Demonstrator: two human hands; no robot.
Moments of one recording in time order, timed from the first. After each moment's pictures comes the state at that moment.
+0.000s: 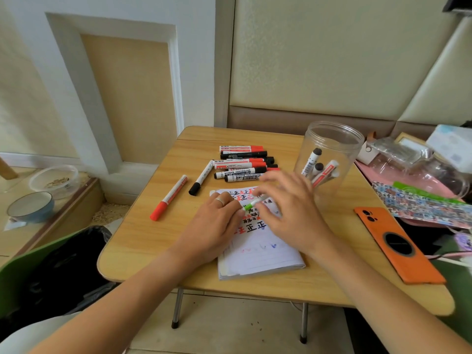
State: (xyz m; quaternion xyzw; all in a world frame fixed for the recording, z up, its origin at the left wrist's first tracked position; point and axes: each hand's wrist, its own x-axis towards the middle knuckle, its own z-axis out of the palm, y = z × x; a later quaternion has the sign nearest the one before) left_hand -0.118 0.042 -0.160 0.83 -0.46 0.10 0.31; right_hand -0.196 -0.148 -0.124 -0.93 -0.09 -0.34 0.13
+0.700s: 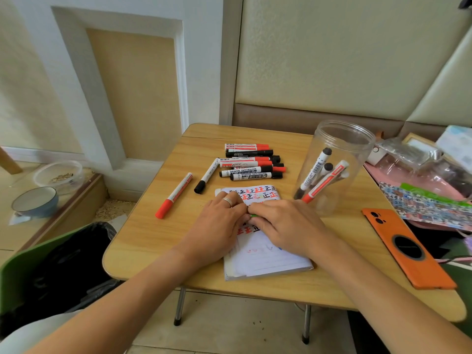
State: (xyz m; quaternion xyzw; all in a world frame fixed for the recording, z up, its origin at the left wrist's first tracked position) left_hand -0.108 0.041 -0.171 0.83 -0.47 0.13 0.26; right_hand -0.191 -0.138 -0.129 -0.98 -0.12 -0.13 0.03
